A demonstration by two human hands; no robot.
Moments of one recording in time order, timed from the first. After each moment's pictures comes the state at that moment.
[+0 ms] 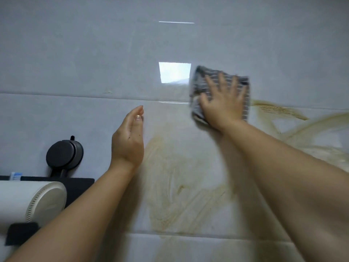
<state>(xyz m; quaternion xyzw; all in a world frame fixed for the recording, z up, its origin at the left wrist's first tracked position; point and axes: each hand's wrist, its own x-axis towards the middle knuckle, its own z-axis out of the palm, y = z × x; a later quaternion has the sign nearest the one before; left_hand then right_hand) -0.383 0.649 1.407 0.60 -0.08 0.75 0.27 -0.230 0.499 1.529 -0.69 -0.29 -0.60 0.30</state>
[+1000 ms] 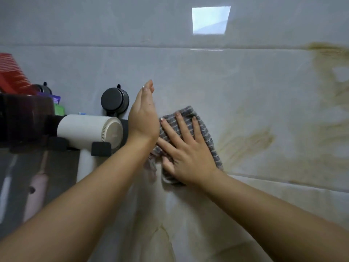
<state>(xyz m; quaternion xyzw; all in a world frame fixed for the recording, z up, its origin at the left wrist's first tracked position) -0.430 0.635 1.342 0.56 0.02 0.74 0.38 -0.304 0.592 1.282 -0.51 -0.56 -0.65 0.07</state>
